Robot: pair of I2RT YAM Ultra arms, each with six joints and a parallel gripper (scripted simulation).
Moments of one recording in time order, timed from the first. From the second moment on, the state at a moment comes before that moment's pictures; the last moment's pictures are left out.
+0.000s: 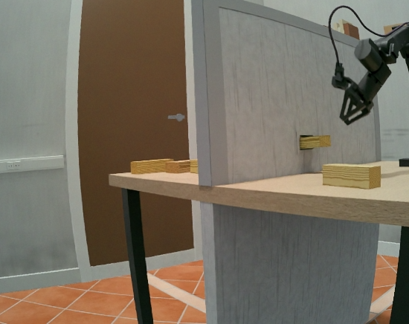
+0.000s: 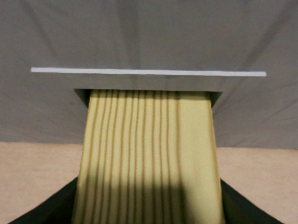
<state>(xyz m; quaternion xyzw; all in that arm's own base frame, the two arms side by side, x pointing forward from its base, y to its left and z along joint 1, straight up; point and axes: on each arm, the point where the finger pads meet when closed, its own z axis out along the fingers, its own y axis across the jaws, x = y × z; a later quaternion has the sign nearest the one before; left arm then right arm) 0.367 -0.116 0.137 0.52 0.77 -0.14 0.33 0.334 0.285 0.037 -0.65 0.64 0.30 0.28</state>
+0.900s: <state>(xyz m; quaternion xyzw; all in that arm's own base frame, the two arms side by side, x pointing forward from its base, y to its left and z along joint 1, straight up) 0.381 -0.012 0.391 0.03 0.73 -0.02 0.69 0.334 0.285 0.037 -0.65 0.64 0.30 0.28</state>
